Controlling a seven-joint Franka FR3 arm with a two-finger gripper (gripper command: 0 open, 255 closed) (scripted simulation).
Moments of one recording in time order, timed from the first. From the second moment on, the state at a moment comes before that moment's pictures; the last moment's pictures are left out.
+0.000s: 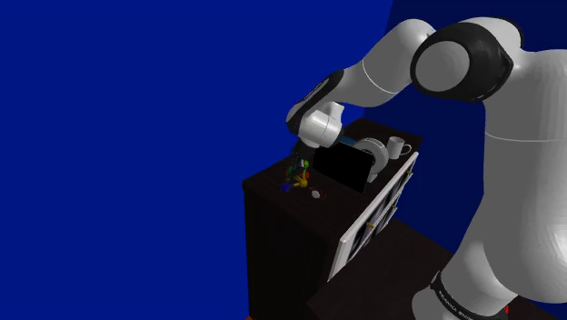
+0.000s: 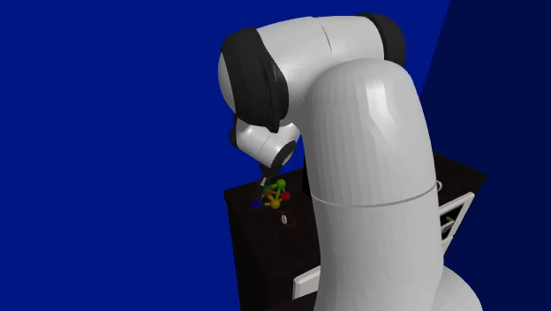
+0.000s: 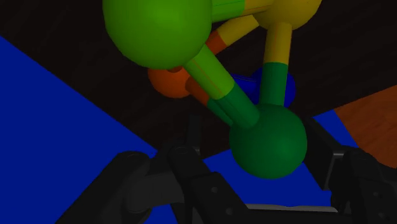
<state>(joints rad) 0.25 0.39 -0.32 -2.14 0.88 2.67 -1.77</state>
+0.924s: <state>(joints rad) 0.27 0.35 -0.35 -2.14 0.82 2.64 -1.72</state>
